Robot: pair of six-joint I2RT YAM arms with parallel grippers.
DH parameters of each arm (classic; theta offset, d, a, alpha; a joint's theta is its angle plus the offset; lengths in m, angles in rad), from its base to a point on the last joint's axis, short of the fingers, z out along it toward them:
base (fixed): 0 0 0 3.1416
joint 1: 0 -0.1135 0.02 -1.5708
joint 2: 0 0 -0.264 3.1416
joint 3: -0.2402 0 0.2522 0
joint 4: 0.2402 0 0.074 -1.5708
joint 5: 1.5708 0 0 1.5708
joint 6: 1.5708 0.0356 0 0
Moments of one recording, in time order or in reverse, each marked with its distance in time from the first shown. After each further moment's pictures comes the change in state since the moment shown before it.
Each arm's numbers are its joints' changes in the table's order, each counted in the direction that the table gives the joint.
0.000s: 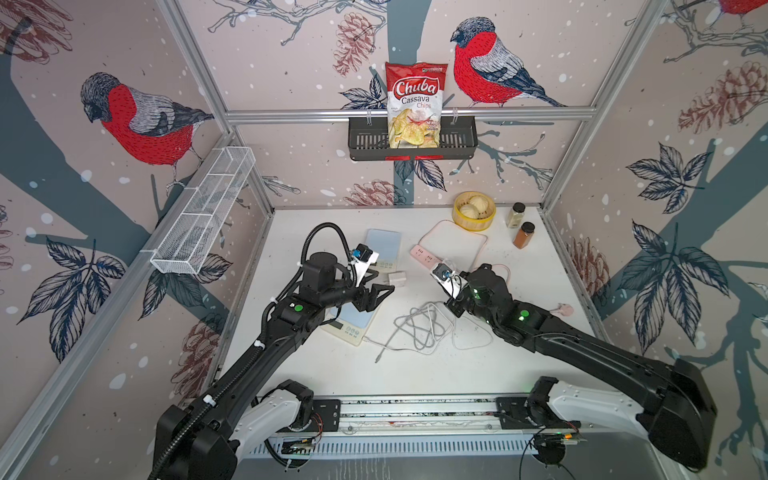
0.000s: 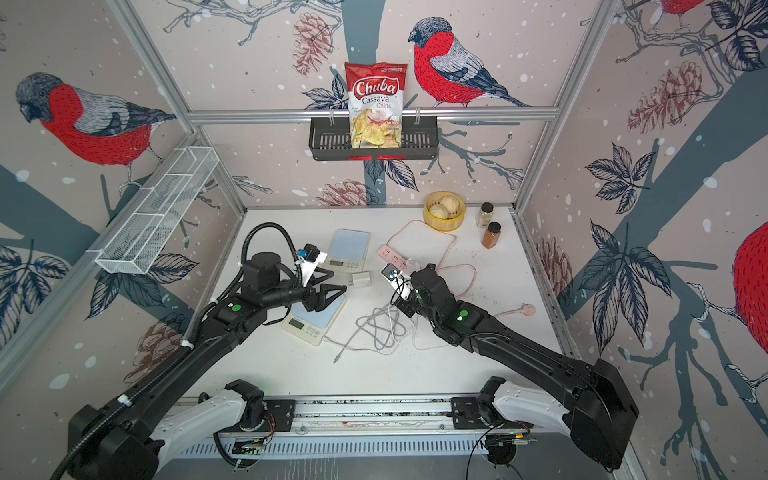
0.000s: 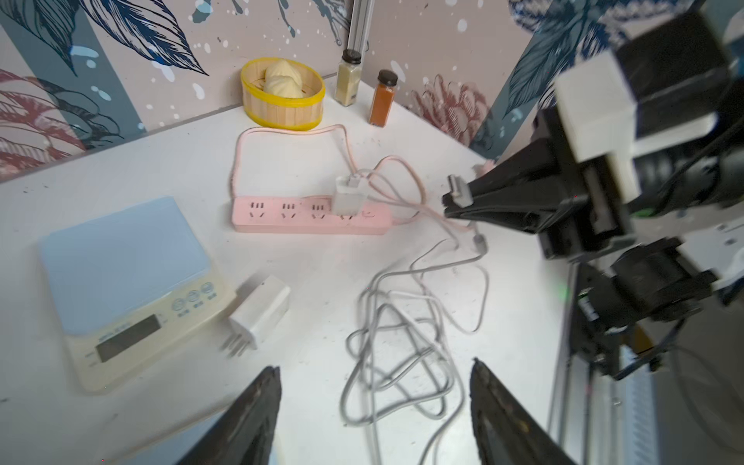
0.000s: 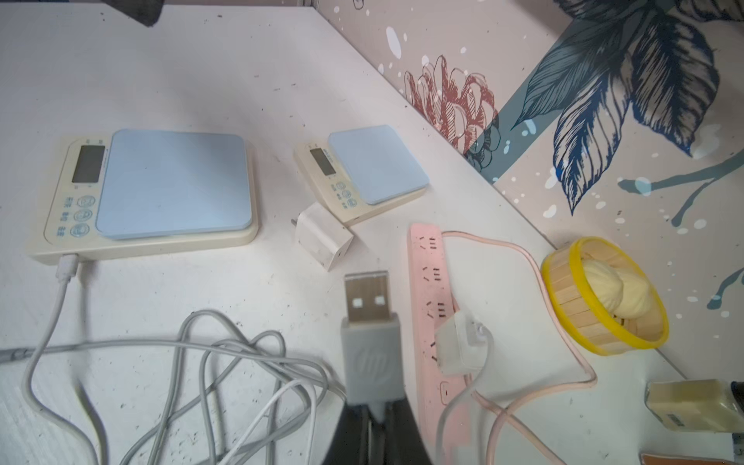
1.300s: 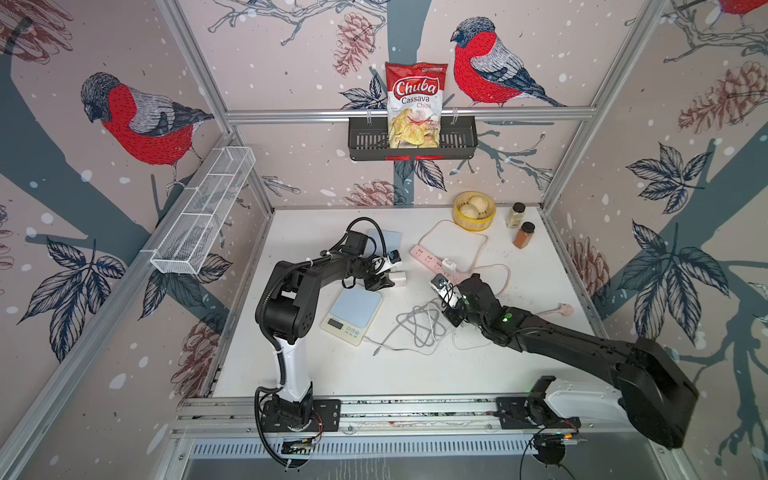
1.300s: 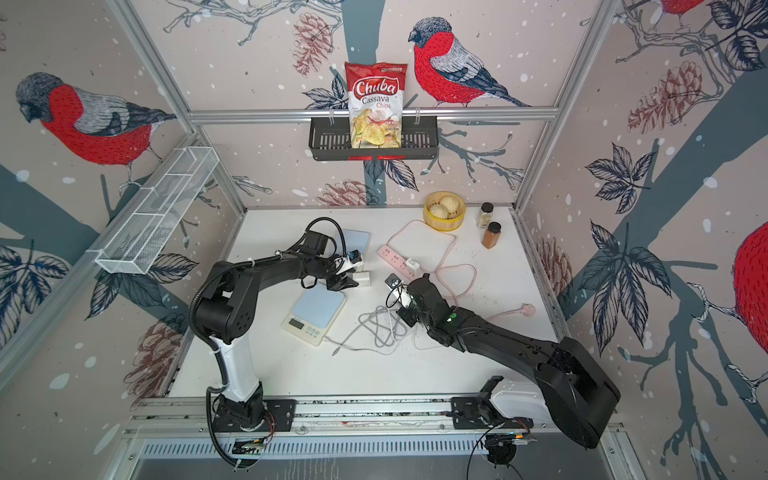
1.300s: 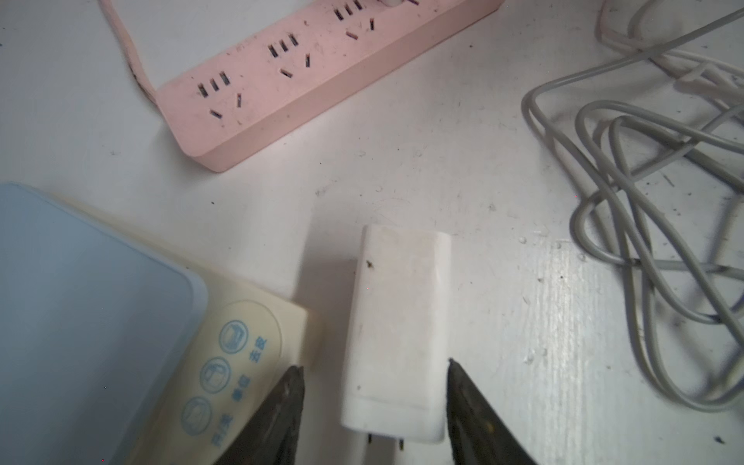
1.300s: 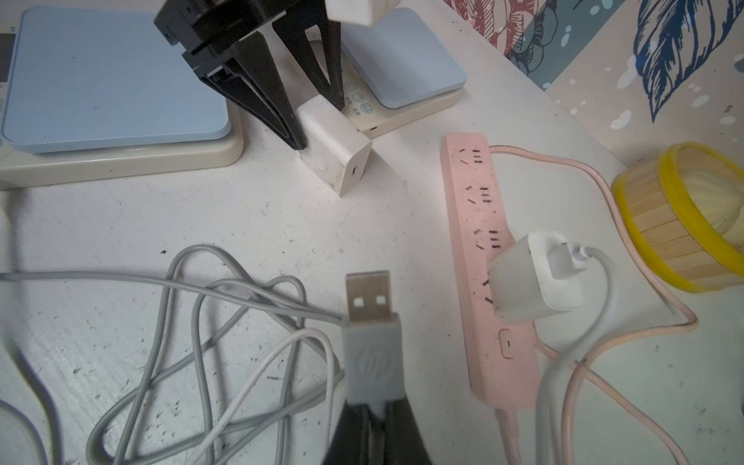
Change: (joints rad) left arm -0.093 -0.929 -0.448 0.073 0.073 0.779; right arm 0.037 -0.146 0.130 -0.138 -0.023 0.074
